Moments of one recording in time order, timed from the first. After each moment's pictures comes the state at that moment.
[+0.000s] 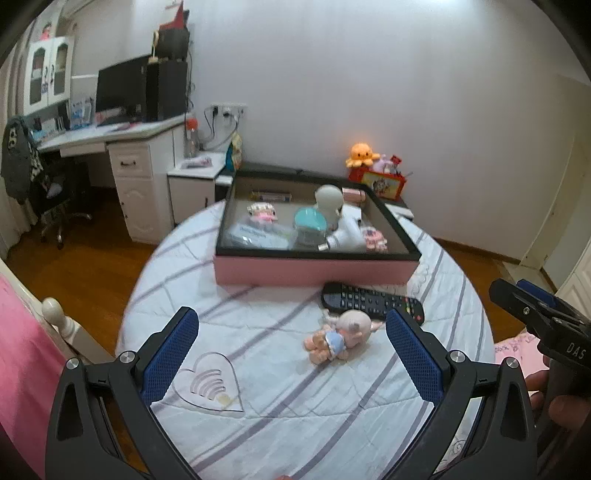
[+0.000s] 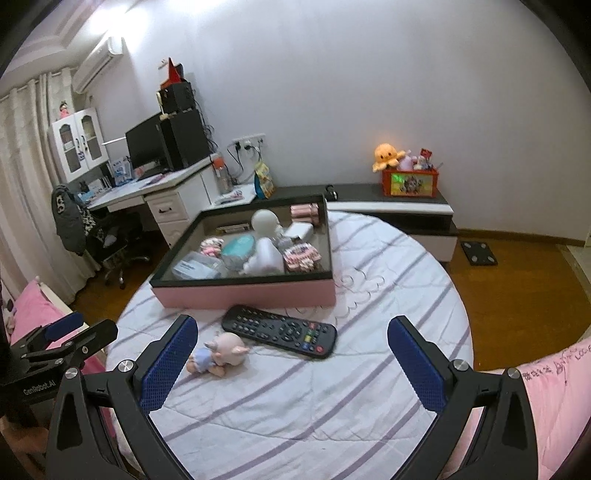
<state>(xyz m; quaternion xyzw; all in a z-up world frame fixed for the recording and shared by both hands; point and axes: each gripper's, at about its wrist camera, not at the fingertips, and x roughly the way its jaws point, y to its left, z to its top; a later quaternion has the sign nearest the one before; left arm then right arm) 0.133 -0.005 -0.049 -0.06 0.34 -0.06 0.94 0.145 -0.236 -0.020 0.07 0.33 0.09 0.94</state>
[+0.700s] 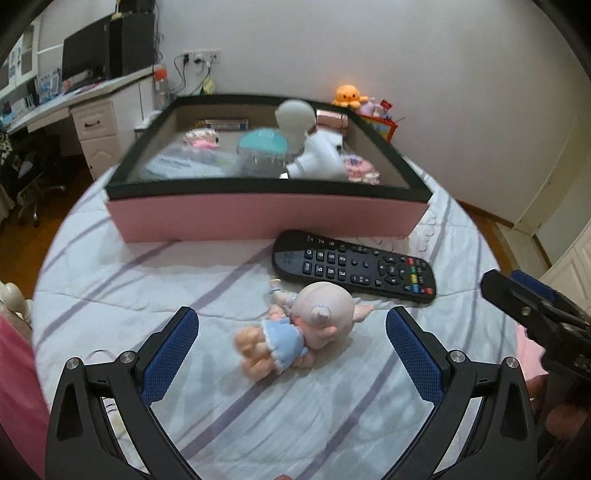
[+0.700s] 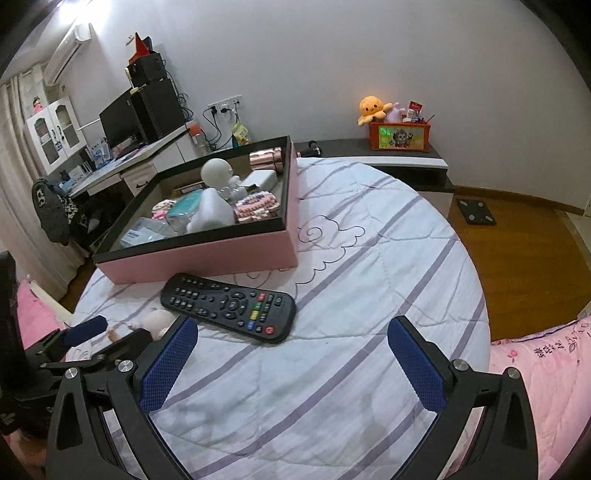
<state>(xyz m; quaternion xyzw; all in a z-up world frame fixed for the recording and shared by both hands) 0.204 -0.068 -0.128 -0.05 0.44 -0.09 0.89 0.193 -0.268 -0.083 0.09 0.40 0.08 0.91</state>
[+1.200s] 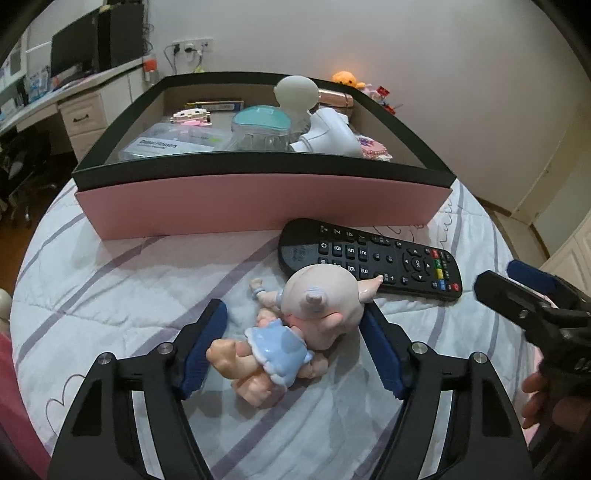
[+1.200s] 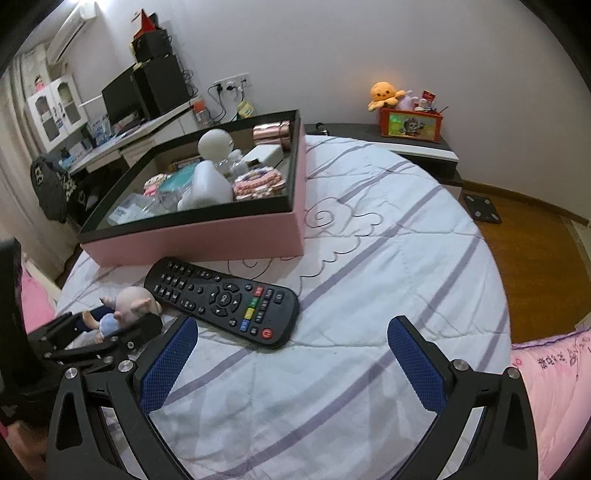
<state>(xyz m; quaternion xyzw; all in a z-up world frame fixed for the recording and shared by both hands) 0.226 -0.062 -0.147 -0.04 0.45 -0.11 0.88 0.215 -0.254 -0.102 0.06 0.43 0.09 0.90</state>
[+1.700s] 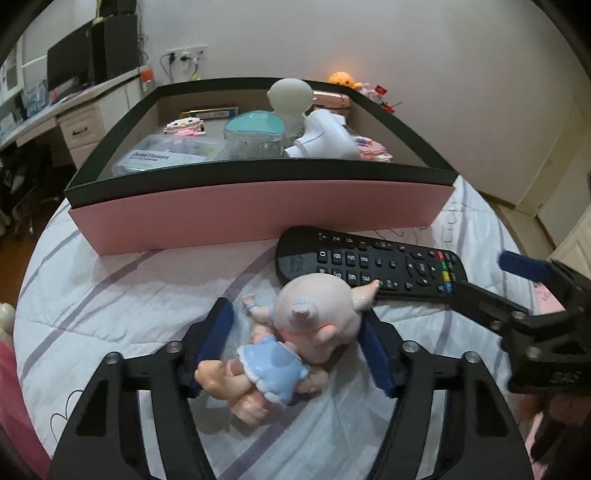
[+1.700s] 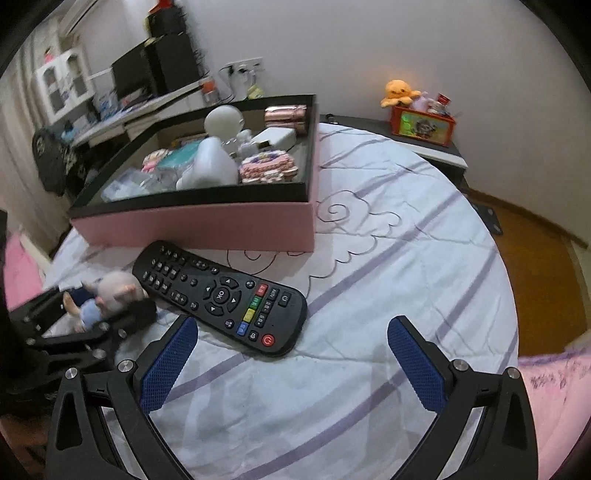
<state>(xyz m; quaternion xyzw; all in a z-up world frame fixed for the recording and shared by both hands) 0.229 -0.066 -0.148 -0.02 0.44 -0.11 0.89 0.230 -0.239 -0.112 0.00 0.45 0.11 0.89</state>
